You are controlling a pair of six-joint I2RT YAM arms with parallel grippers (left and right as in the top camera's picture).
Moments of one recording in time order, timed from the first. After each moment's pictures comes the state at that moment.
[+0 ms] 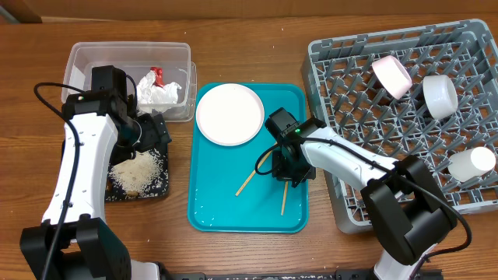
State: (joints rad) left arm 0.12 1.61 1.32 -1.16 0.07 -0.30; right arm 0.61 1.88 1.16 -0.84 -0.10 0.65
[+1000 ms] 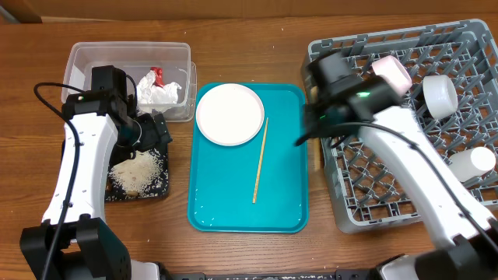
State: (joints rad) left arm 0.12 1.61 1.32 -1.16 0.07 -0.30; right arm 0.42 1.61 1.55 -1.20 0.03 0.35
